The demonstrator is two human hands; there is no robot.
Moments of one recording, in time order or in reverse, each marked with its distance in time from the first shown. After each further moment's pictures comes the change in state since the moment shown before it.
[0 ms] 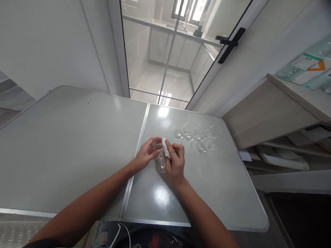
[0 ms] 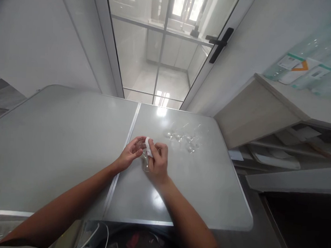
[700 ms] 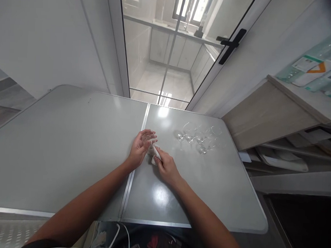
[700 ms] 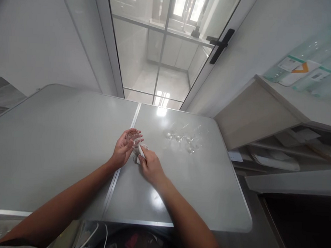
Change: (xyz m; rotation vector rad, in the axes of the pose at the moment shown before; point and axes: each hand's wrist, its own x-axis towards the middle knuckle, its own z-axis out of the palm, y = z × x) left_hand 0.006 0.006 -0.006 -0.194 0.223 0.154; right_hand -0.002 0.002 0.008 0.307 -0.476 0.293
